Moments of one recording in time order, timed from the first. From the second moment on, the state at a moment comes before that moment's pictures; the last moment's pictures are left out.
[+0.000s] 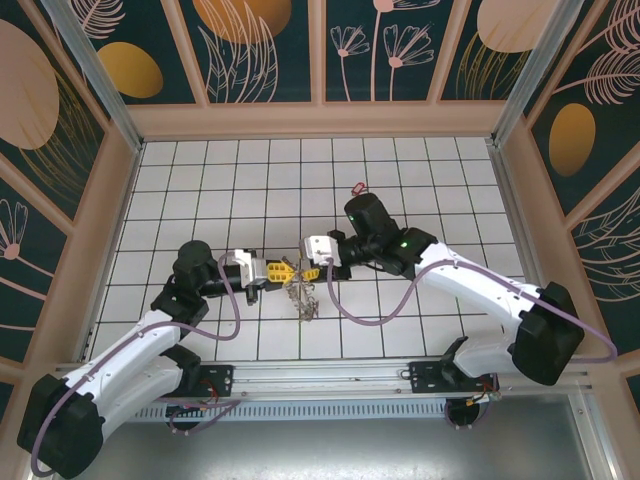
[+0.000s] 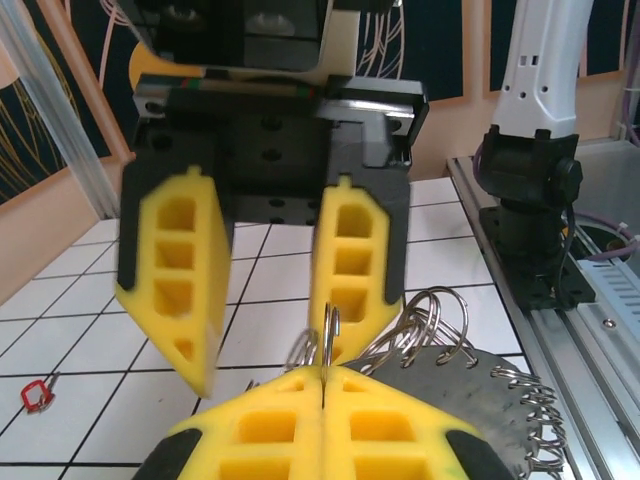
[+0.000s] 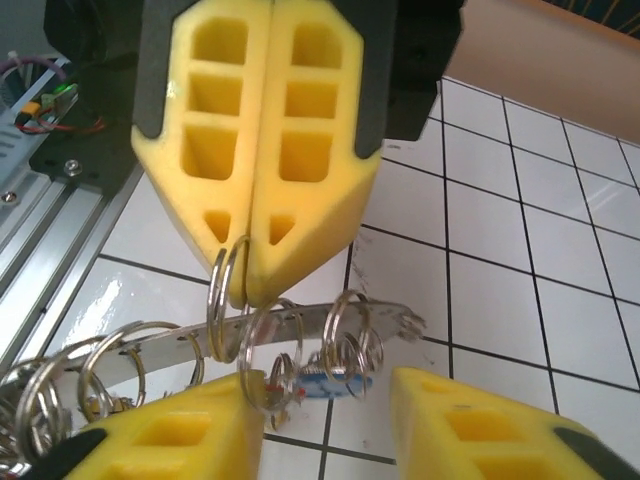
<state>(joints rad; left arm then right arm) -0.50 0.86 0.38 0.34 0.96 0.29 0.84 1.33 1.01 -0.32 -0.64 -0.79</state>
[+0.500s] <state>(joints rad) -0.50 0.86 0.41 0.27 1.01 0.40 0.76 1.38 1.06 -0.37 -0.79 -0.63</state>
